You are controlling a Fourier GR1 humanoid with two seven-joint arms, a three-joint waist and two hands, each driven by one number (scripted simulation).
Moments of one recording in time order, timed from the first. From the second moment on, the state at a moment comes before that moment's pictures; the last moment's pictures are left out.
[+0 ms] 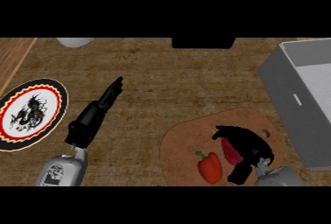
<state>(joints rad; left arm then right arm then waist) -0.19 0.10 -0.11 -1.54 -0.13 -0.15 0.07 -0.12 -0.28 0.35 -1.52 0.74 0.51 0.33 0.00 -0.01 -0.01</state>
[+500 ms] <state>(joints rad) -0.17 0.09 -0.10 -1.53 -0.15 -0.16 0.06 -0.12 -0.30 0.34 -1.50 0.84 0.41 0.18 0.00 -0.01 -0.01</state>
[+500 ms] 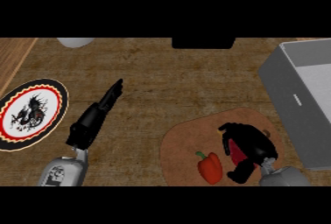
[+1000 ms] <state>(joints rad) -0.15 0.11 -0.07 -1.56 -0.13 -0.16 0.07 0.16 -0.69 0.09 -1.58 0.82 0.02 -0.38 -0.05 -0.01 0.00</state>
